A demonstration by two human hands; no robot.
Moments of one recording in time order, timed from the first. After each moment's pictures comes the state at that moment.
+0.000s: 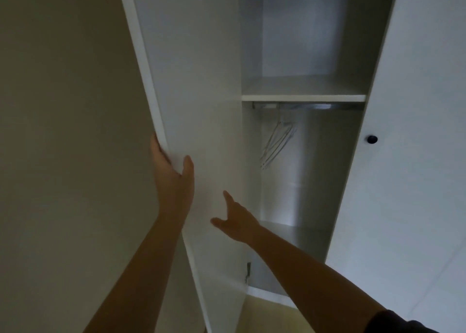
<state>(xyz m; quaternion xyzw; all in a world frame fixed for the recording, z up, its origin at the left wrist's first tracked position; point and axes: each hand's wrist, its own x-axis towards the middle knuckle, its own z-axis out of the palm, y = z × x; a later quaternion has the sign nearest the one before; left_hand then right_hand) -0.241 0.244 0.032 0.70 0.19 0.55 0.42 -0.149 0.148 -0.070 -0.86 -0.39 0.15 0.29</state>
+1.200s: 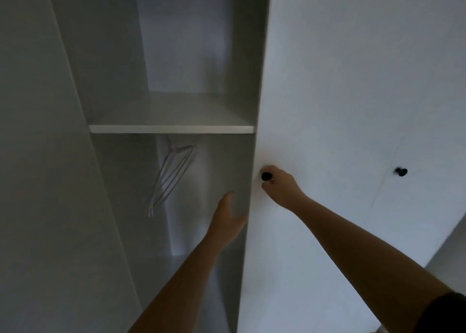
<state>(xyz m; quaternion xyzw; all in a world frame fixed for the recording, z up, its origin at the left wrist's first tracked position) 0.111 0.054 -0.069 0.84 0.01 0.08 0.54 0.164 -0.099 0.014 -0.92 -0.15 -0.08 0.36</state>
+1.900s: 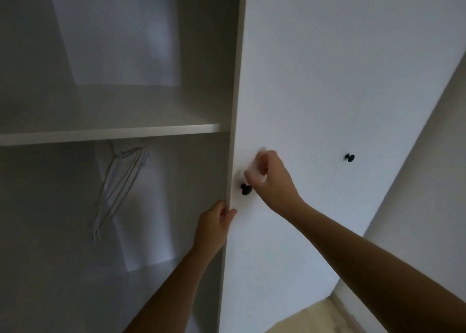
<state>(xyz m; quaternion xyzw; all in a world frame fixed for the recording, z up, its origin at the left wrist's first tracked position) 0.158 0.031 -0.099 0.84 -0.12 0.18 0.49 0.135 -0.114 0.032 -0.89 -0.08 -0.22 0.39</state>
